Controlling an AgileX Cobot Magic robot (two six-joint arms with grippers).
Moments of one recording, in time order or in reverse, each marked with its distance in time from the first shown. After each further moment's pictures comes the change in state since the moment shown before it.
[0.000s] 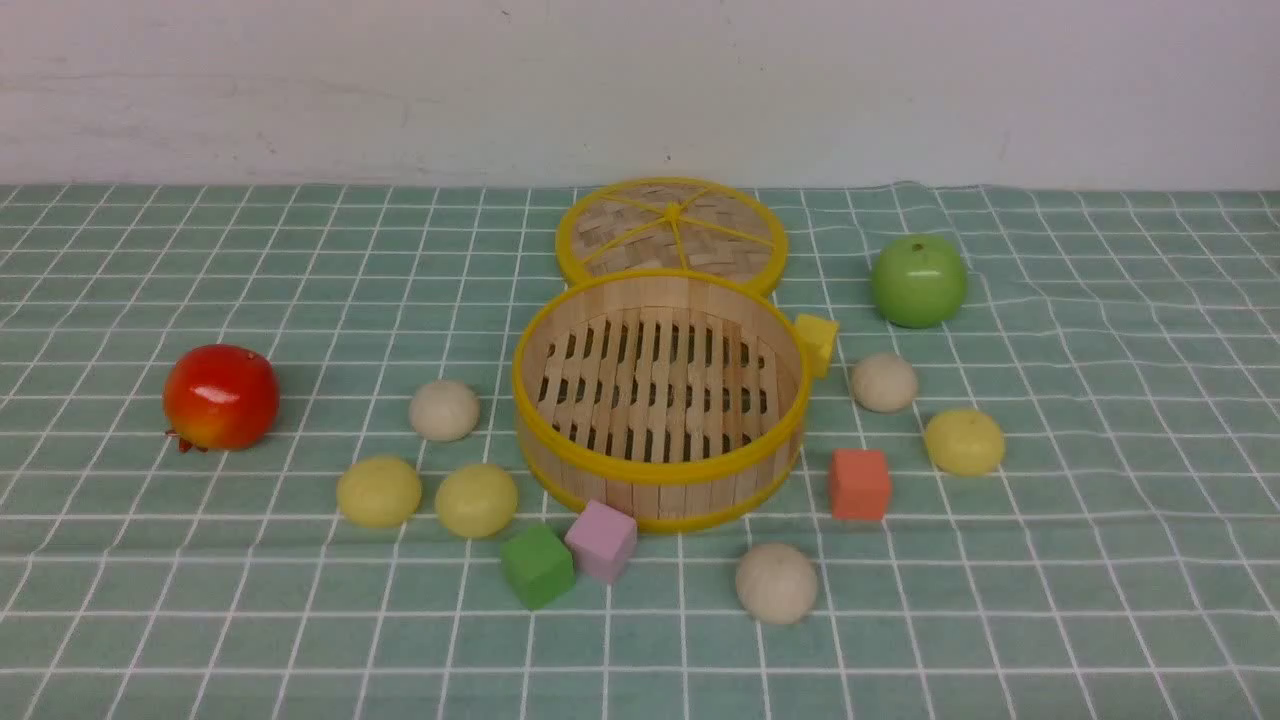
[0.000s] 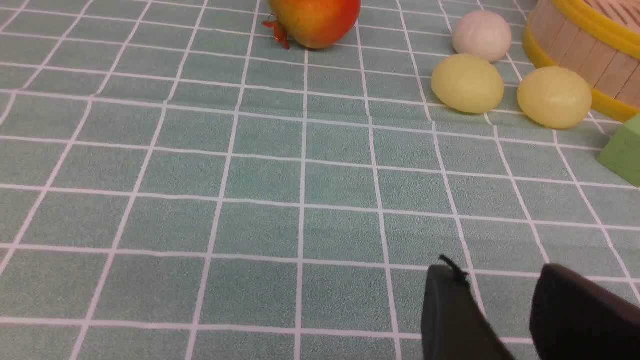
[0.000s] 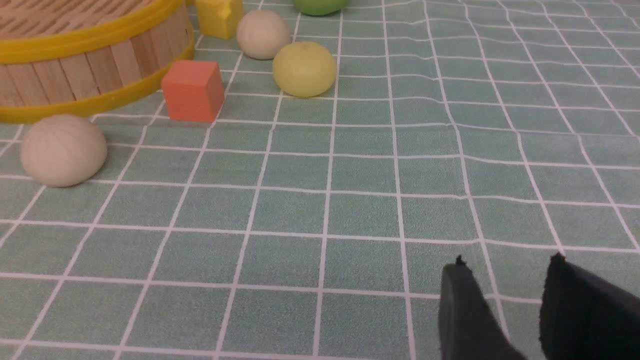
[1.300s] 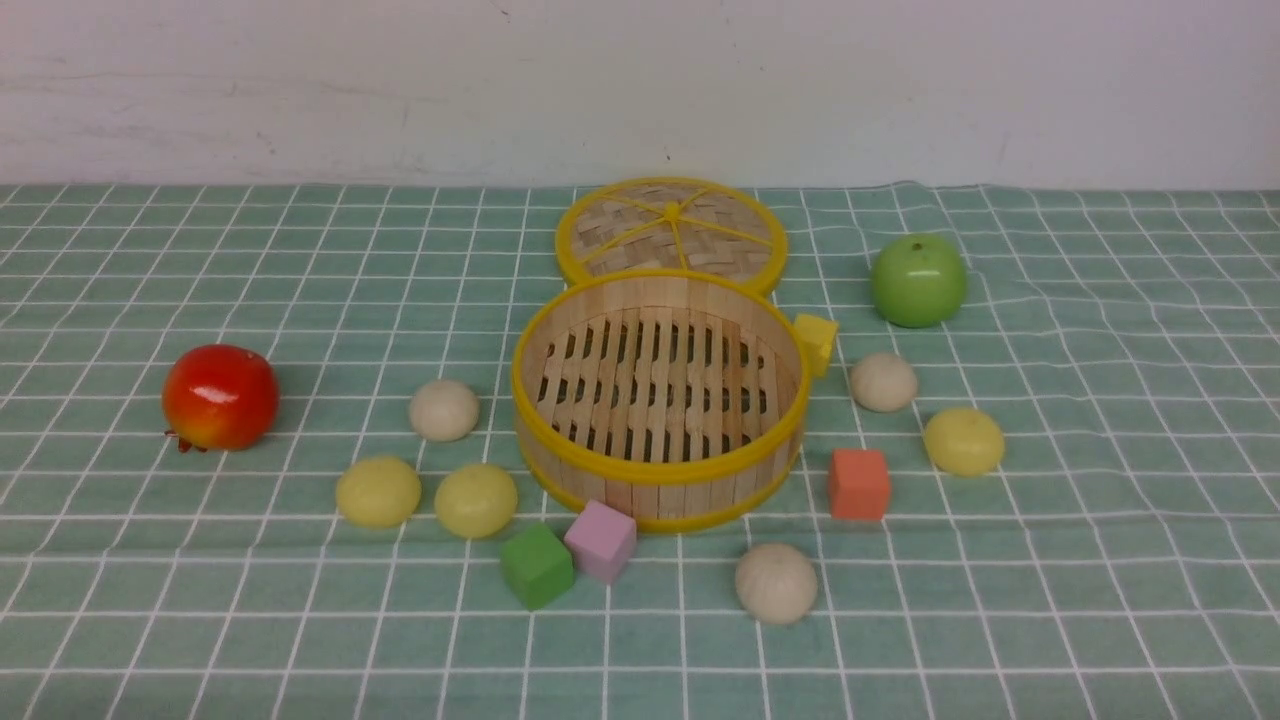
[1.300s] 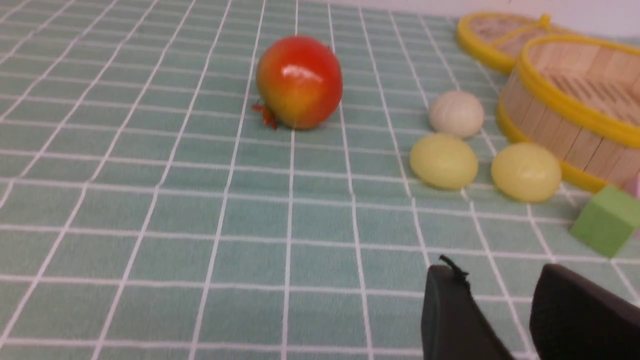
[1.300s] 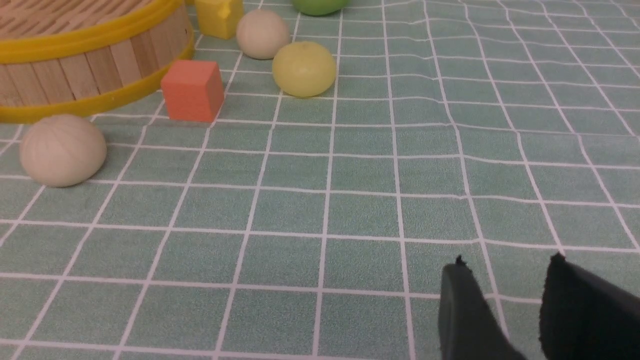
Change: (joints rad) right arm 0.000 0.000 0.000 0.000 0.000 0.000; left arm 0.000 0.000 0.000 0.003 -0.147 0.000
